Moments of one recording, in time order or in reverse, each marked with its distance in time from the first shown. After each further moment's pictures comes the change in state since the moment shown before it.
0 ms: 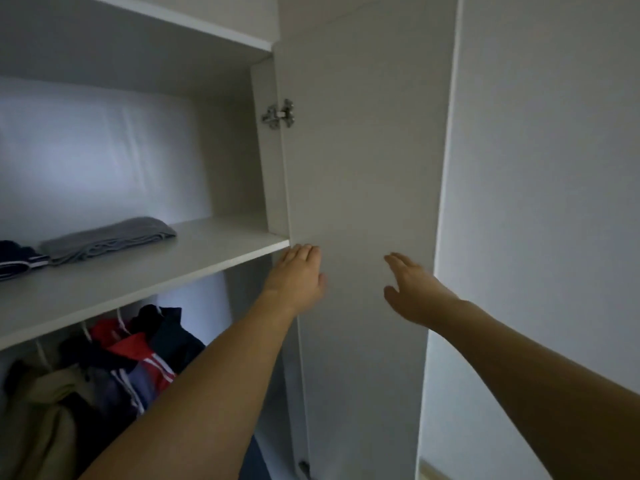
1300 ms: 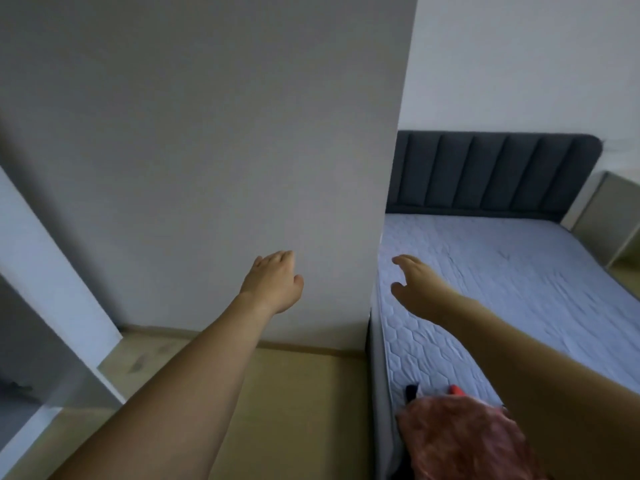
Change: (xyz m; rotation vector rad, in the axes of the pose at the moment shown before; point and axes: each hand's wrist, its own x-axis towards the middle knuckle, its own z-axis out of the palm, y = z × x) left_hand -0.347 0.914 -0.027 -0.333 -0.408 0.404; right_hand -0.833 0.571 -0.277 0.009 -0.032 0.756
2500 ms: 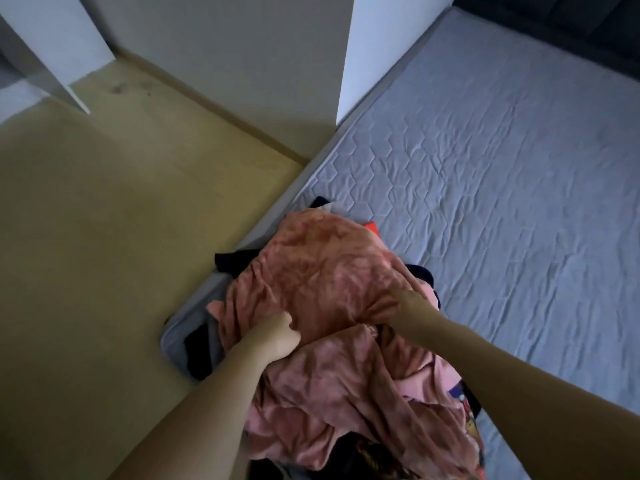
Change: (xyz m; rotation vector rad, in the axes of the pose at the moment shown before) left_hand -0.146 0.462 0.605 -0.638 -0.685 -0.862; right_hand -0.069 0.647 0.224 -0.114 -0.920 -0.083
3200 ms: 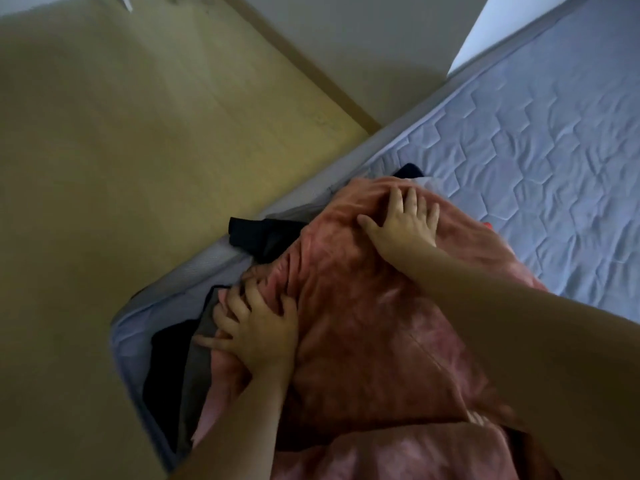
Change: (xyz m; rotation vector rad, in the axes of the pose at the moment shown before) left_hand 0.222 -0.095 0.078 -0.278 0.837 -0.434; right_hand 0.324 -0.095 0.067 -0.395 0.524 -0.124
